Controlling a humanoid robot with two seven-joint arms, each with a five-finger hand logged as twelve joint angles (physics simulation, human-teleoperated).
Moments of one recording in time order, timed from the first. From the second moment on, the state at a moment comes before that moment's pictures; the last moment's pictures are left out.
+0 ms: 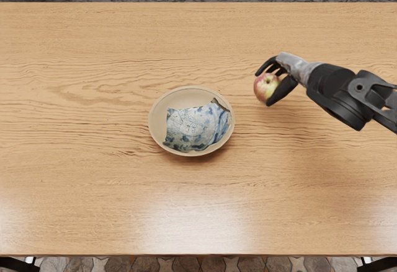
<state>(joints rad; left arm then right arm) -0.05 0.00 -0.01 -0.15 -0.06 0.10 0.24 1.08 -0.56 0.31 1.39 -0.87 -0.16 -0.61</state>
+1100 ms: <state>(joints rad) -0.05 0.00 -0.01 -0.15 -0.06 0.10 0.24 1.11 -0.40 0.35 1.44 -0.87 -0.17 -0.61</state>
